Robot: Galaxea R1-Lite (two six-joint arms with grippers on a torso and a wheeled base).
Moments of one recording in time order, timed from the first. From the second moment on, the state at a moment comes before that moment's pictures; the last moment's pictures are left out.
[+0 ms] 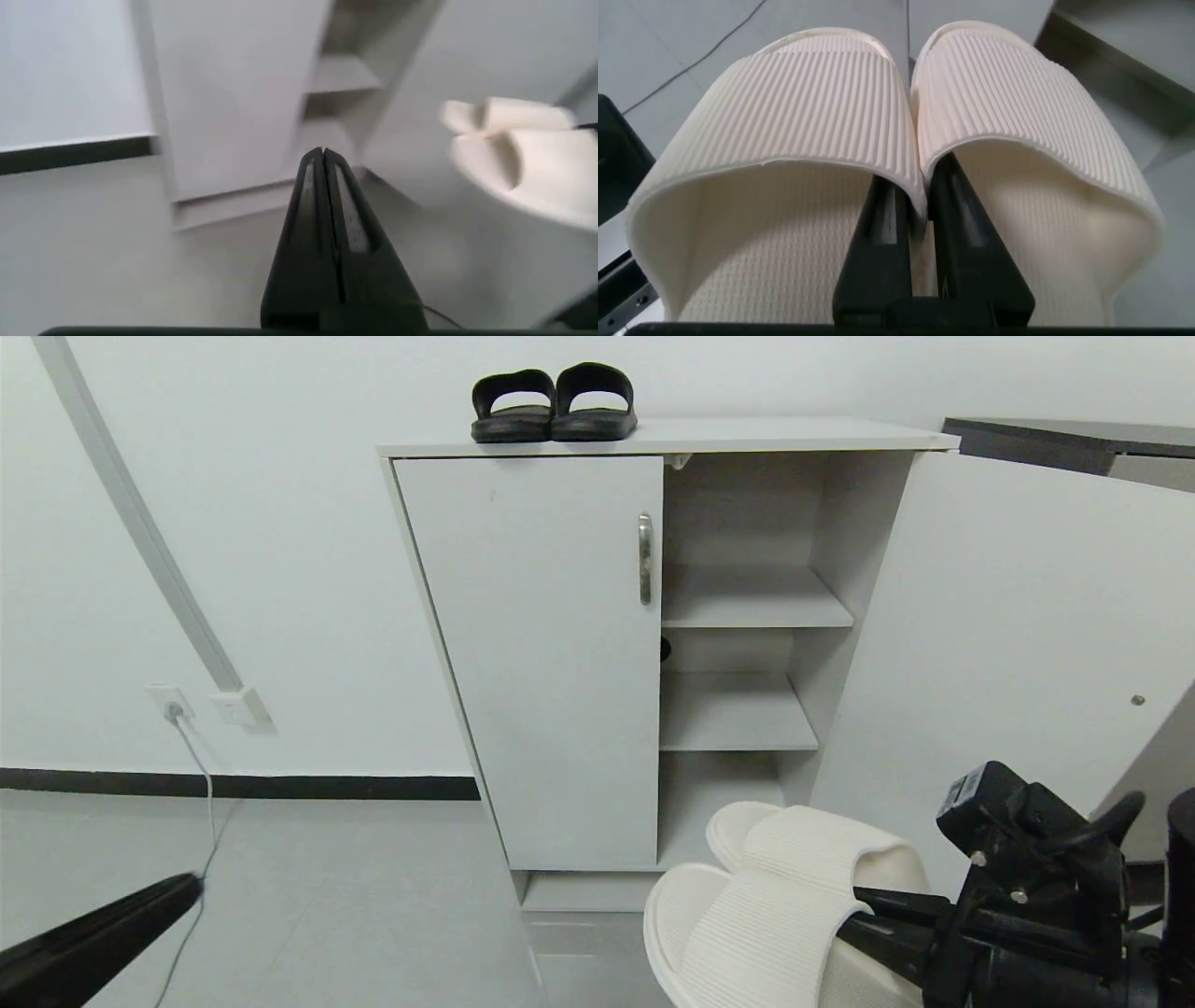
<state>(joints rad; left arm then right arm) -0.35 0.63 -0.34 -0.19 -0.04 -0.14 0.89 1.32 -0.48 -0.50 -0.07 0.03</state>
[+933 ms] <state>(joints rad) 0.00 0.00 0.00 0.00 0.01 0.02 0.88 1.44 -0.60 -0.50 -0.33 0.16</state>
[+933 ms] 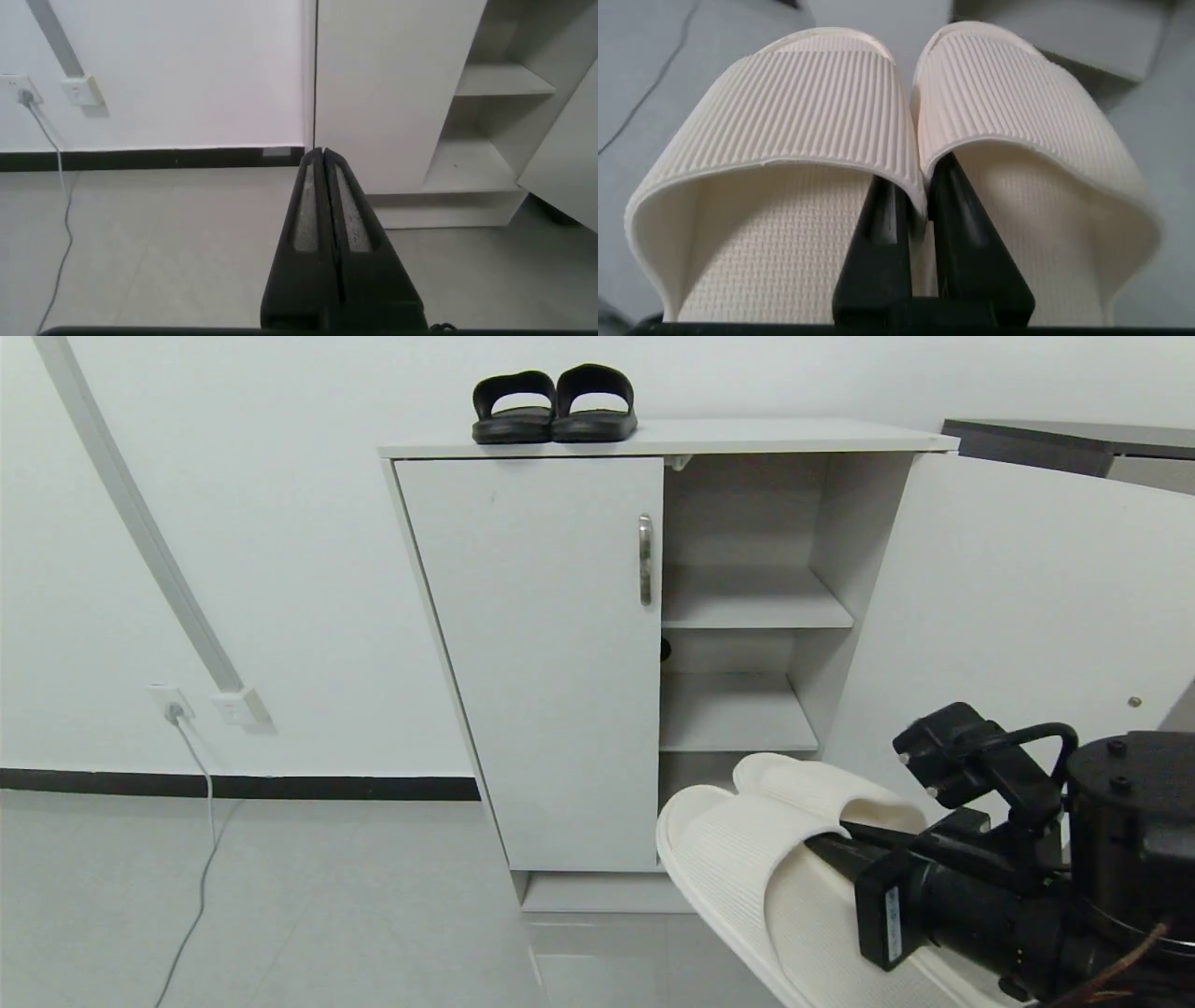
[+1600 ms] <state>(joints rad) 0.00 0.00 0.00 0.00 0.01 0.01 0.88 1.68 -0.81 -0.51 -0.75 0.34</state>
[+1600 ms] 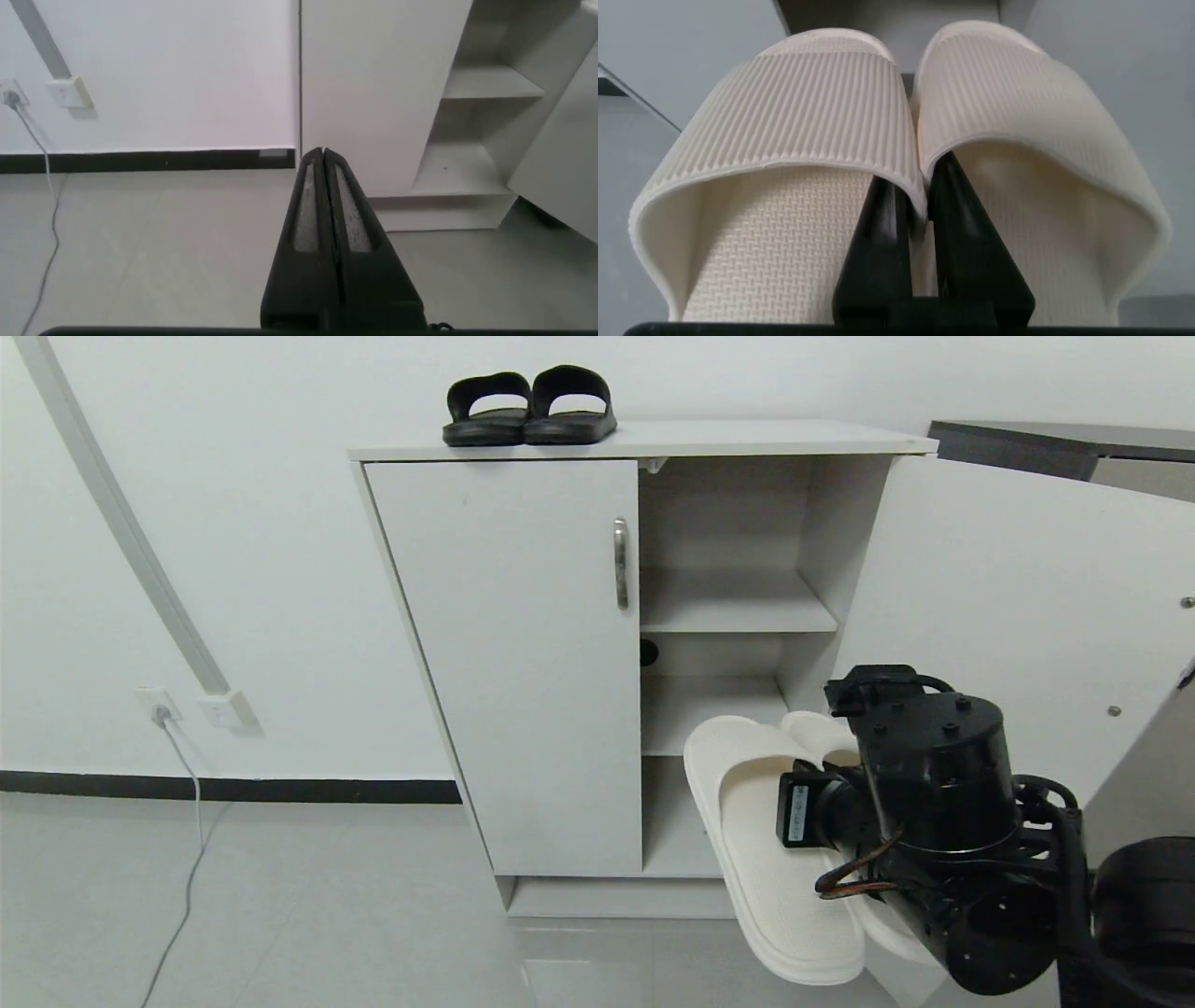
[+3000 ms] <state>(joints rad) 0.00 0.00 0.00 0.00 0.01 0.00 0.87 1.81 -0.85 -0.58 -0.76 0.31</state>
